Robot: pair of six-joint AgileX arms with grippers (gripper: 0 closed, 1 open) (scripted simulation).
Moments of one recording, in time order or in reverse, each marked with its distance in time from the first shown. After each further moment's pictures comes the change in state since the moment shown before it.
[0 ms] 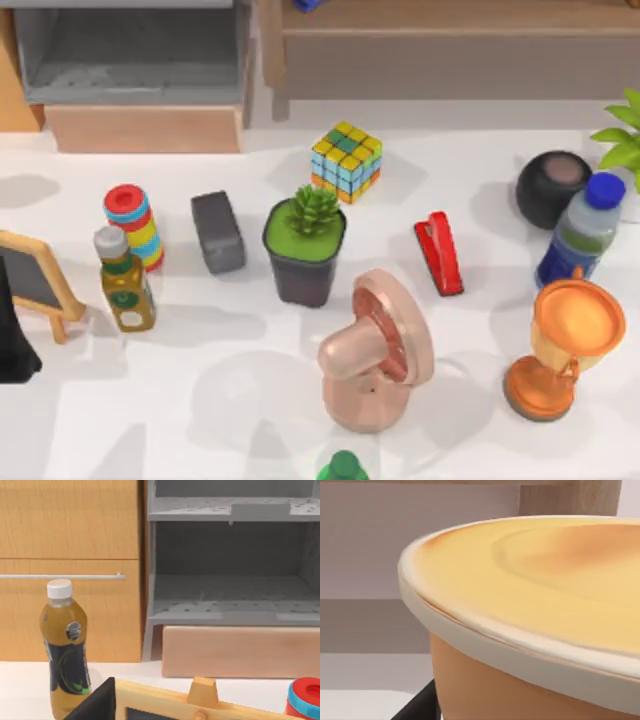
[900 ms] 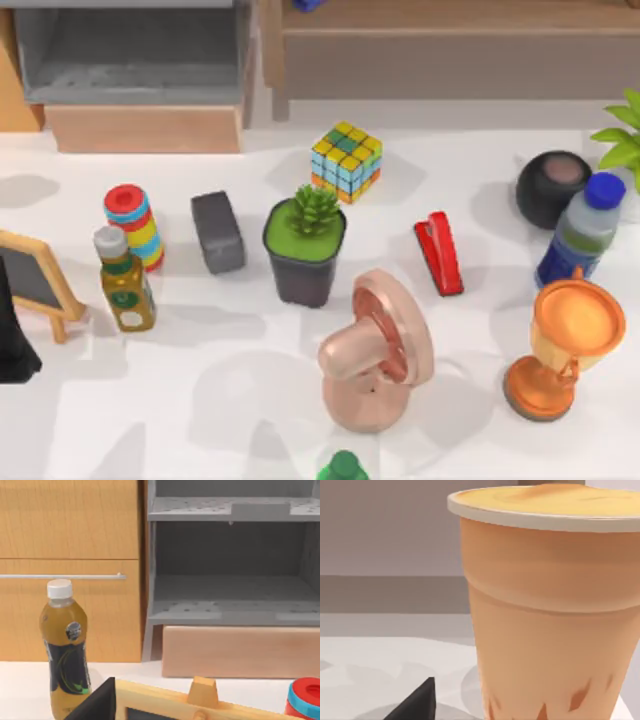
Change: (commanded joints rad) left arm 0.000 0.000 0.000 0.000 0.000 0.000; right arm -0.166 -0.065 -0.245 0.182 -0.169 0.004
